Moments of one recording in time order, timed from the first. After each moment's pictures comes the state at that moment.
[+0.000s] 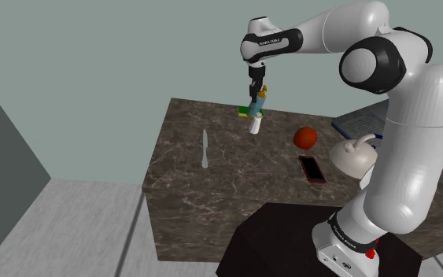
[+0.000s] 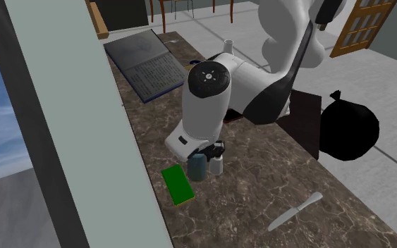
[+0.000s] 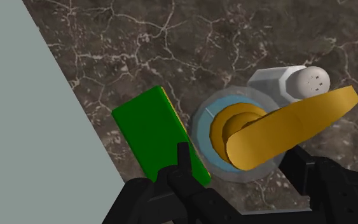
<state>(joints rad) -0.03 0.45 -0.21 -1.56 -0.10 1.86 -0.64</state>
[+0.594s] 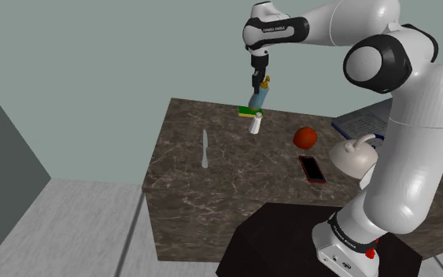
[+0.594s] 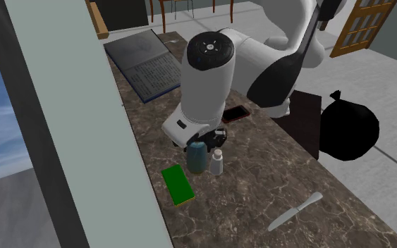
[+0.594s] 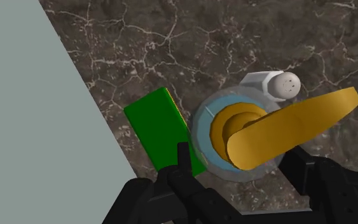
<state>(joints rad) -0.02 0.42 -0.21 -1.48 -0.10 1.75 -0.65</state>
